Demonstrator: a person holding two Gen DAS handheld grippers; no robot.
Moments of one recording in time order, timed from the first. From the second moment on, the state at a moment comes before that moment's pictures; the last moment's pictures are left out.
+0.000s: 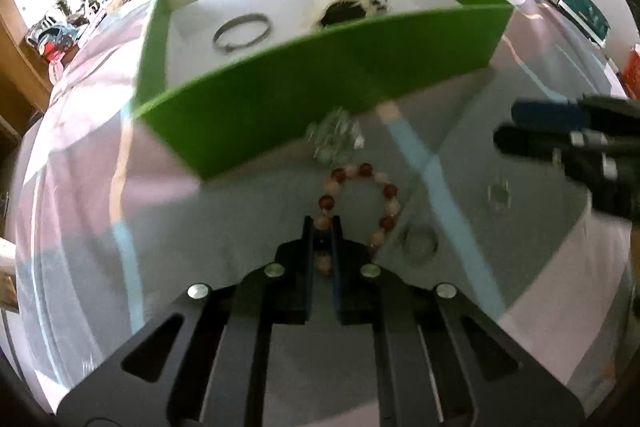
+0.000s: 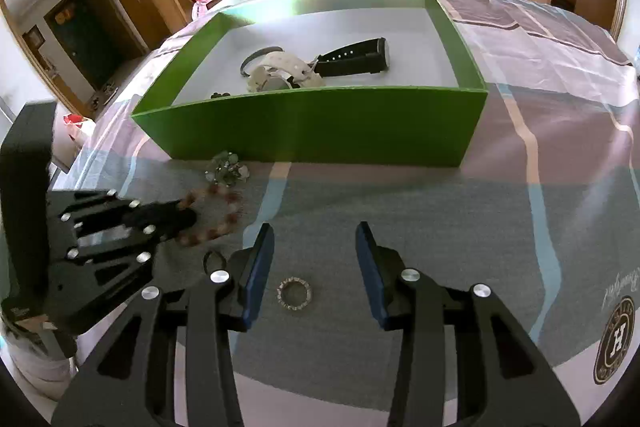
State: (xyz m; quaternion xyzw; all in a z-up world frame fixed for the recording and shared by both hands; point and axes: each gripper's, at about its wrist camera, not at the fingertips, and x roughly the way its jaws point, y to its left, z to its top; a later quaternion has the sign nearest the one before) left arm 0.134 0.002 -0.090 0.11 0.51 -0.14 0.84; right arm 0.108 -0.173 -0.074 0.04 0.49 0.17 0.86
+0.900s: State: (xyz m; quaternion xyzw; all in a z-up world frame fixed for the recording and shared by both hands) left arm 0.087 0.049 -0.092 0.00 0.50 -0.15 0.86; right arm 0.108 -0.099 -0.075 -0.01 0.51 0.22 0.83
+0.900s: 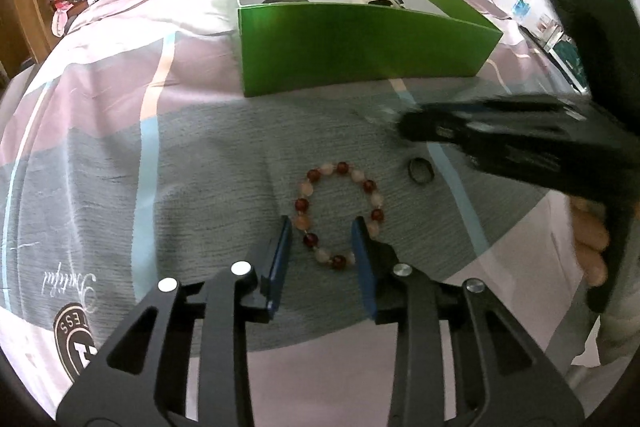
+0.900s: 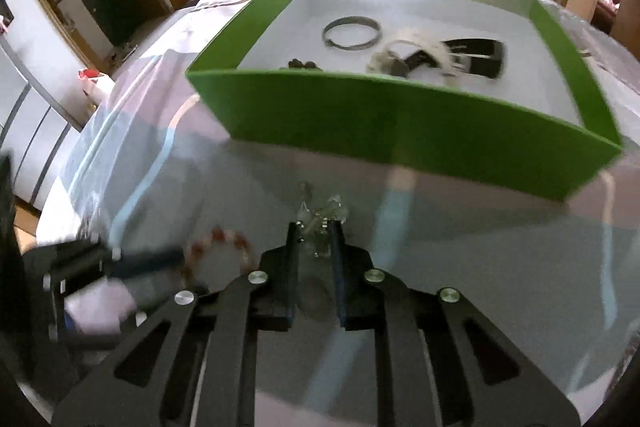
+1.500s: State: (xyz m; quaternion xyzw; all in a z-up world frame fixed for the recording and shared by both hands) left arm 0.074 0.022 -0.094 0.05 0.47 -0.08 0.88; right arm 0.044 -0.181 -0.083 0.01 0.51 0.15 0.85
